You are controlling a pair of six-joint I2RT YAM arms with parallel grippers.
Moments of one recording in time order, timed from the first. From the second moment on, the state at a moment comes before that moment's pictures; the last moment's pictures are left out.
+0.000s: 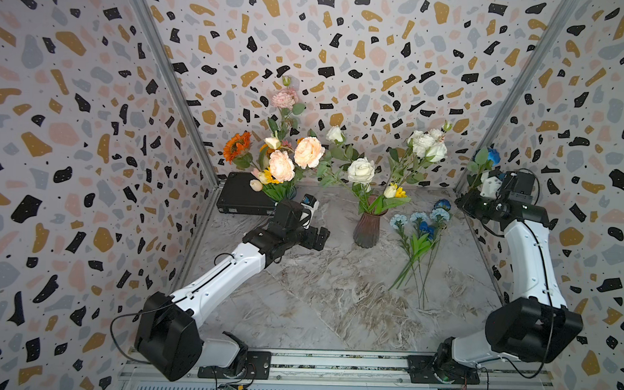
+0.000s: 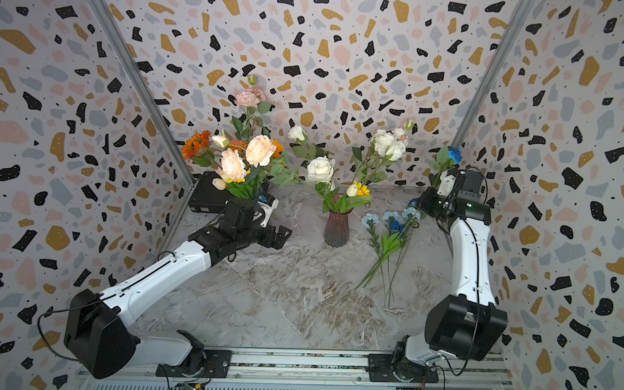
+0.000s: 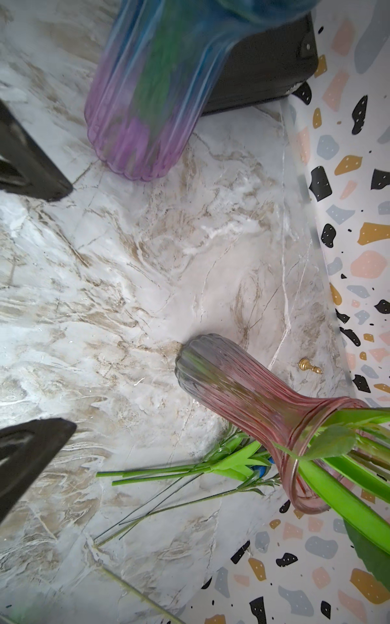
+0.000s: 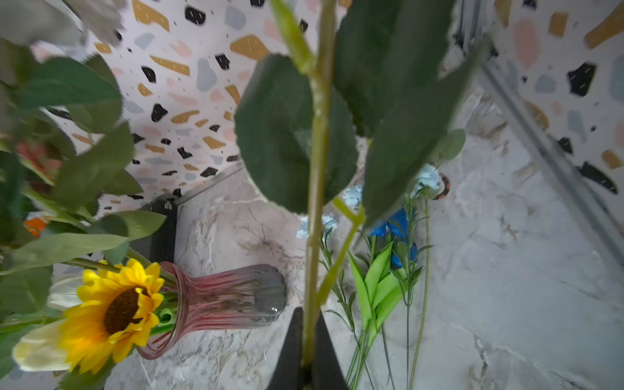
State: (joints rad) left arm -0.52 1.33 1.08 -0.39 0.10 -0.12; right arm -0.26 1.51 1.56 -0.80 -0.47 0.30
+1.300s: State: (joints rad) left arm -0.45 1.06 0.84 -0.35 -0.18 -0.17; right arm -0.12 2.19 2.01 -1.22 -0.38 -0.11
